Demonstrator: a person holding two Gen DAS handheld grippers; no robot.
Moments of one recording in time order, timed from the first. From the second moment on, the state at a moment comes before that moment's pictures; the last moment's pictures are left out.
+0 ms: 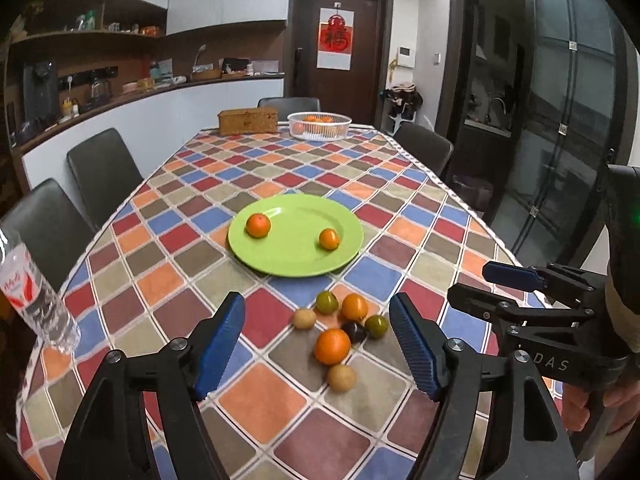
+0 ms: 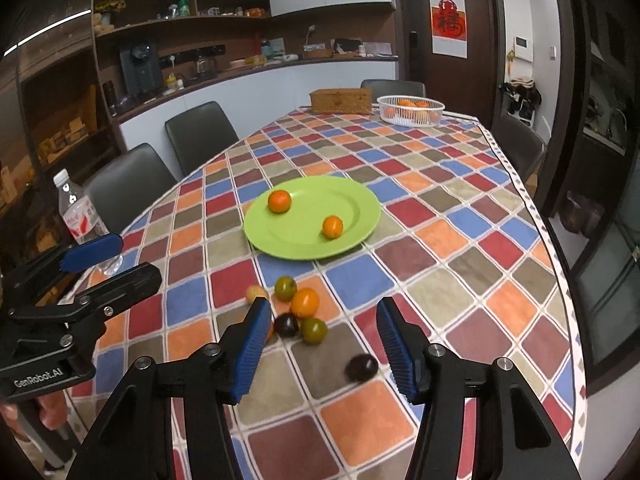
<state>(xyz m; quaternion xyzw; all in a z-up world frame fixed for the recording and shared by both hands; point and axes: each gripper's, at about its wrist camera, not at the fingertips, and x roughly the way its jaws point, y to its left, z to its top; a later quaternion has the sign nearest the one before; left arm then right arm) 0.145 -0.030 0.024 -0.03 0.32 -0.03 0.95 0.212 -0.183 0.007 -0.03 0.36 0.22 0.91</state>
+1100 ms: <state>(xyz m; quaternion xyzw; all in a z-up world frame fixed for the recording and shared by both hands) 0.173 -0.052 -0.080 -0.04 0.44 -0.04 0.90 0.234 -0.201 -0.090 -0.05 0.46 0.20 0.86</state>
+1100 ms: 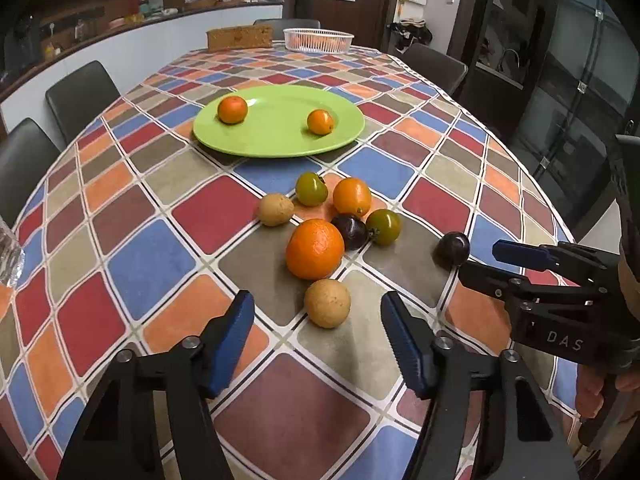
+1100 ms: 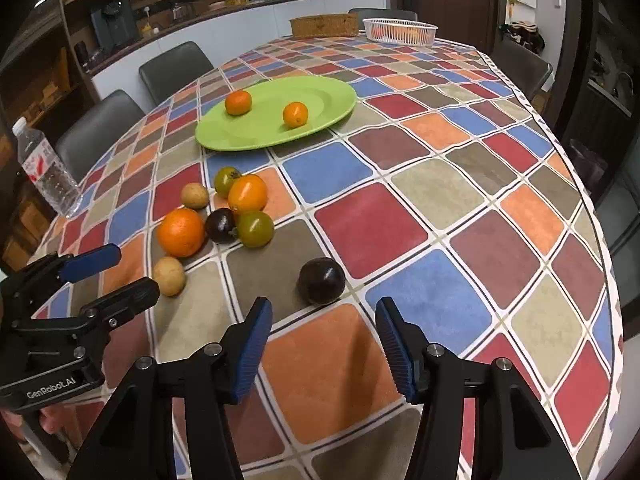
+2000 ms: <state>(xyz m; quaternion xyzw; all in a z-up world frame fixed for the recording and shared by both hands) 0.188 -0.054 -0.093 -0.05 0.46 -0.06 0.88 0.254 -0.191 -0.104 -0.06 0.47 0.21 0.85</state>
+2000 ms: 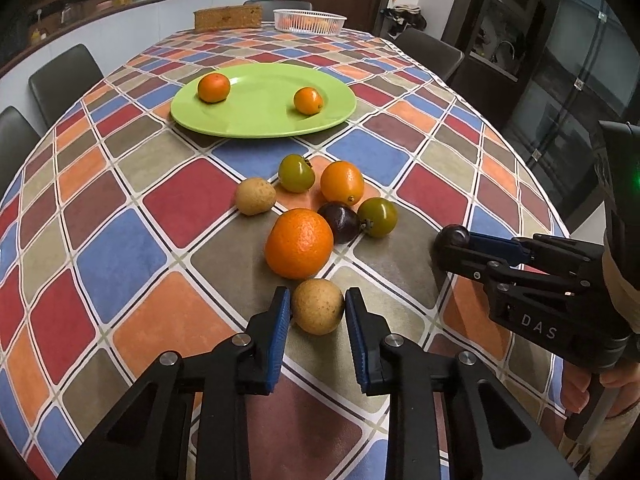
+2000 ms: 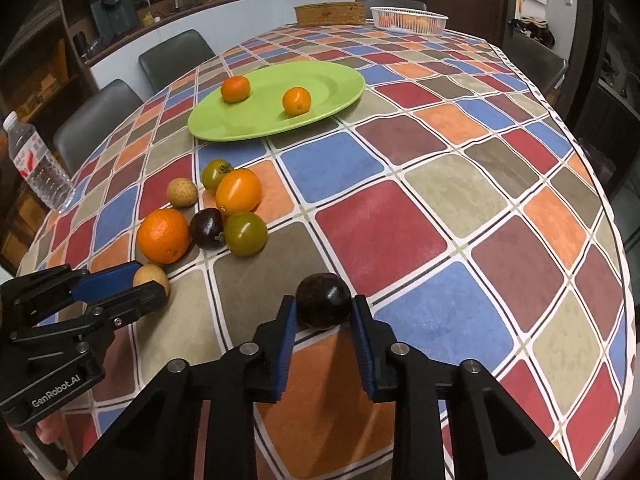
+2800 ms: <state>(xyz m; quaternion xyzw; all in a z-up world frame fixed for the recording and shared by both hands) 0.164 -0.045 -0.029 -0.04 0.39 -0.08 0.92 0.222 -0.176 -0.041 -0.05 0.41 0.23 0.88</state>
